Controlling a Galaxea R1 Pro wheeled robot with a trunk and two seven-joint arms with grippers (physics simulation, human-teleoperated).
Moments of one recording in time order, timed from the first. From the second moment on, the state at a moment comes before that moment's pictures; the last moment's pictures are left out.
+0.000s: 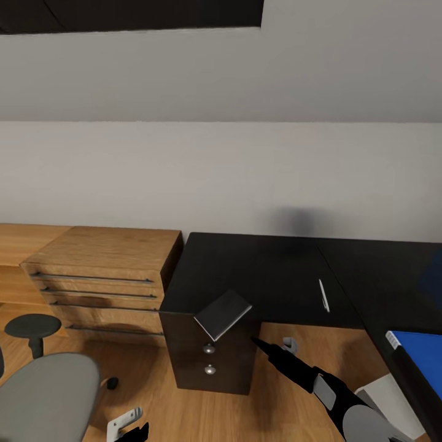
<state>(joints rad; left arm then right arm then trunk) -0.16 0.01 0.03 -0.67 0.38 0.06 0.09 -0.64 -0.02 -0.40 -0.22 -0.18 0.19 0.98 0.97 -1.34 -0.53</state>
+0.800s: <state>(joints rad) -0.16 0.01 0.03 -0.58 0.37 -0.09 0.09 -0.64 -0.01 -0.40 -0.22 -0.18 0.18 0.98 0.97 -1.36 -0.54</state>
